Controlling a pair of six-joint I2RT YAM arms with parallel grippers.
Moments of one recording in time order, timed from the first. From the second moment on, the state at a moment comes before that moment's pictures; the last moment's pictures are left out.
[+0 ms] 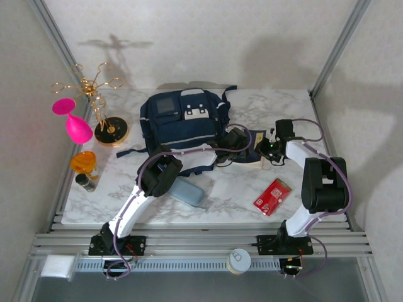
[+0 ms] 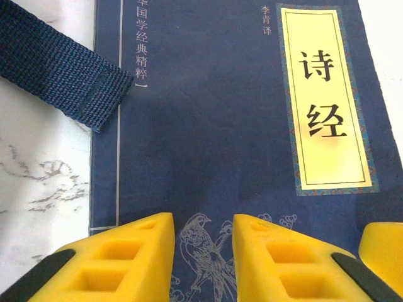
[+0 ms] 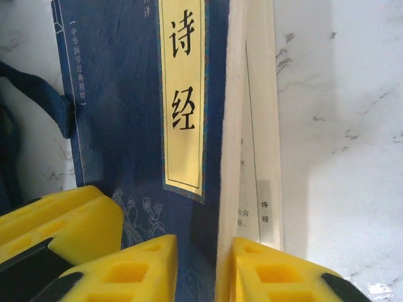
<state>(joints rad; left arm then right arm) -0.85 2.40 1.80 -0.15 -0.05 -0.76 0.06 1.66 0.96 -0.39 -0.31 0.46</state>
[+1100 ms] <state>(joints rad) -0.75 1.88 1.40 -0.11 0.05 -0.75 0.04 1.39 1.06 -0.53 -0.50 0.44</state>
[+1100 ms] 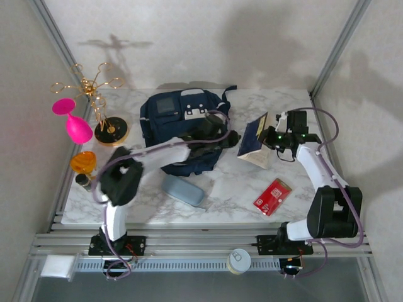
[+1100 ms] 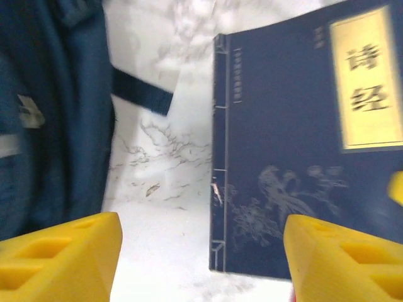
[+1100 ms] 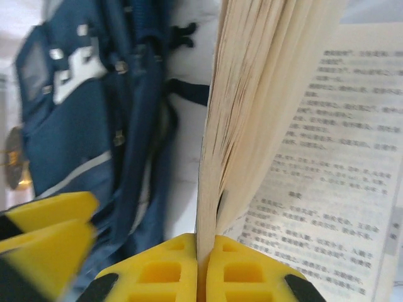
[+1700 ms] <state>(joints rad) -0.56 1.49 0.83 0.37 0.34 -1.02 0.34 1.32 1.12 -0.29 -0.87 0.66</state>
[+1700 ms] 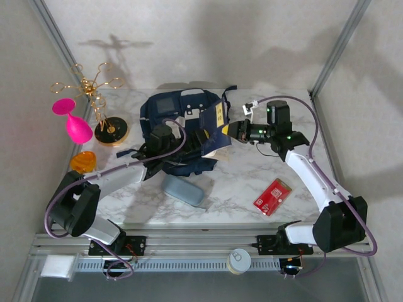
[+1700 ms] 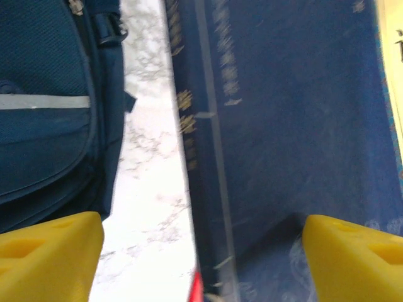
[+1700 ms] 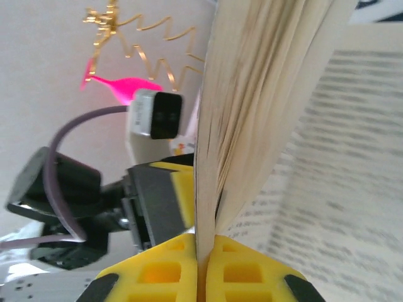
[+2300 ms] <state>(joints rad) -0.56 1.40 0.80 0.43 0.29 -1.06 0.37 1.32 1.05 -0.17 -0.90 0.72</state>
